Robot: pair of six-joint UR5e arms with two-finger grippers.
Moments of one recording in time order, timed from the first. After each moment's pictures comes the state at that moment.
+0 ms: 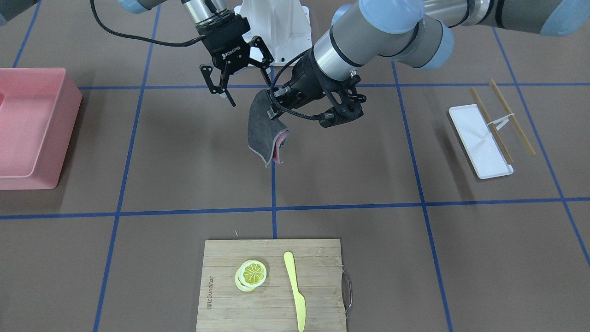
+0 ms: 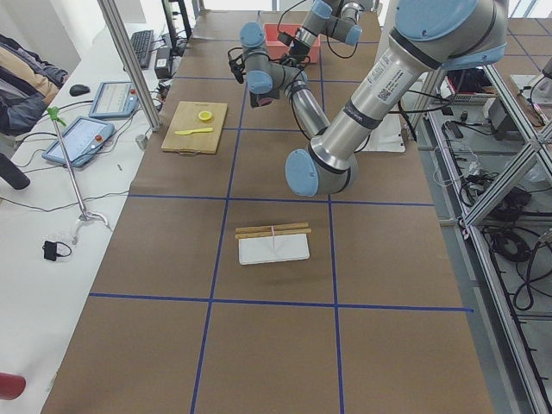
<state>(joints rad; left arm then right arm) -0.75 -2.35 -1.65 -2.01 -2.31 -1.87 0.35 -1.11 2.05 -1.24 1.37 0.88</state>
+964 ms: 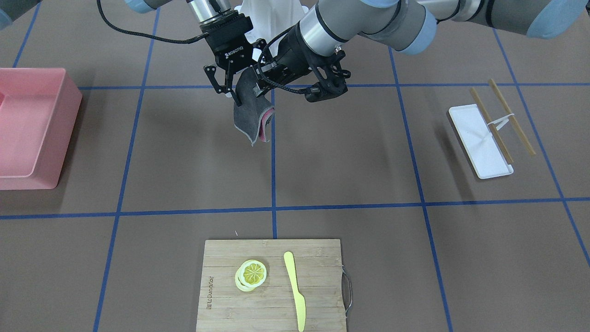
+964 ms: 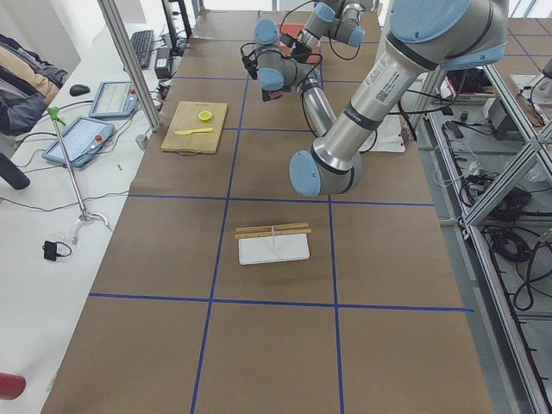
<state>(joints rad) -0.69 -2.34 -1.72 -2.02 -2.26 -1.96 0.32 -1.11 2.05 -1.24 1.32 0.91</state>
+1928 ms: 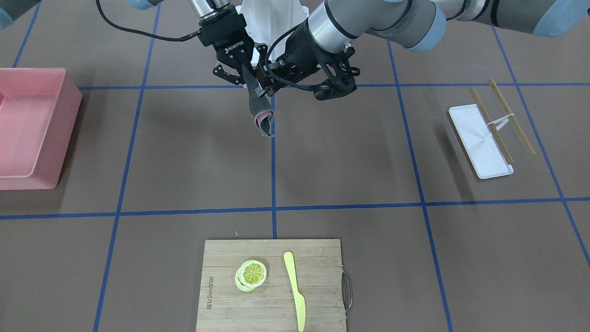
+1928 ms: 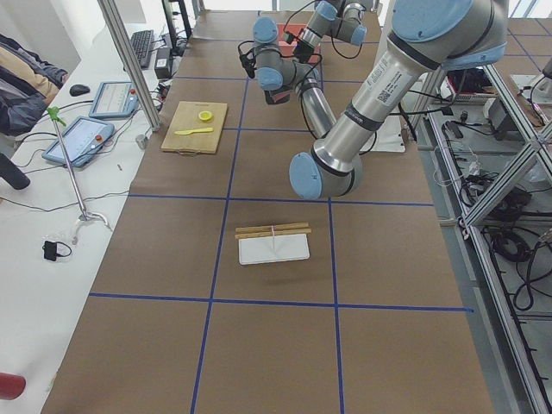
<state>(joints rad) -0.75 -2.31 -1.77 -2.02 -2.27 -1.95 0.31 -1.11 2.06 -1.24 1.33 1.17</state>
